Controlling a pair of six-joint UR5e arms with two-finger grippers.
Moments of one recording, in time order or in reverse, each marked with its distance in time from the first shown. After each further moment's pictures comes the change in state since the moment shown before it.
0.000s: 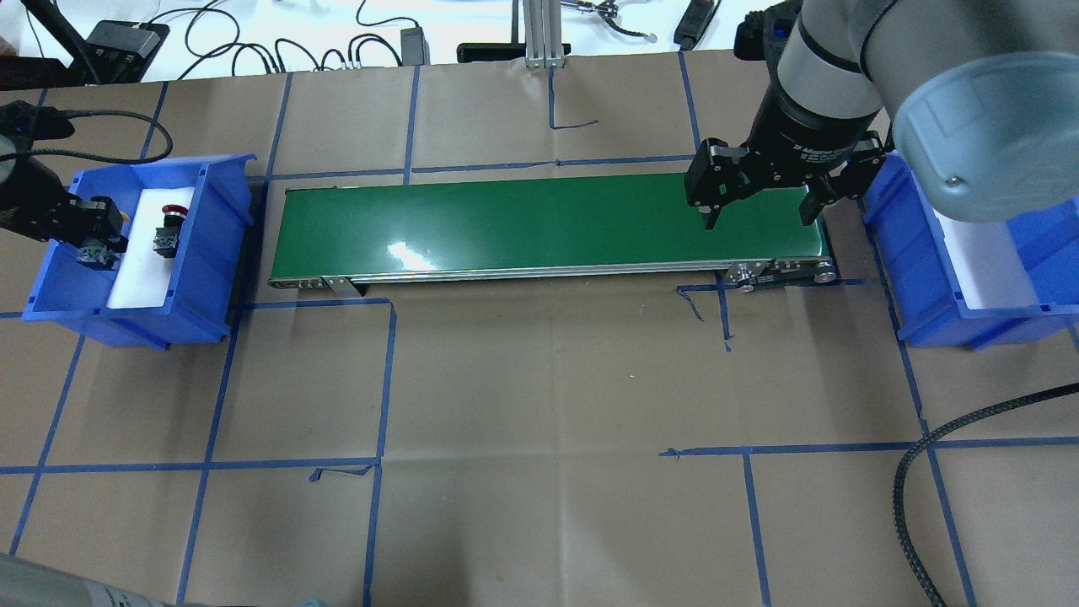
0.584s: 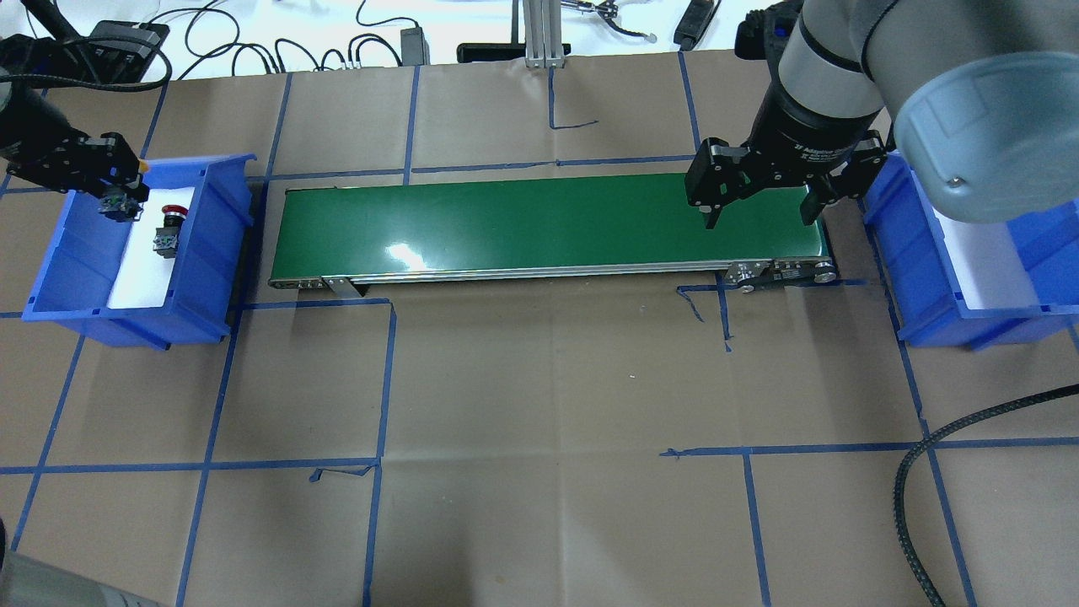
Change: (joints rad) left arm -0.109 -0.021 0.130 -0.141 -0.107 -0.144; right arm 0.000 -0.001 -0.001 0.000 -0.001 0.000
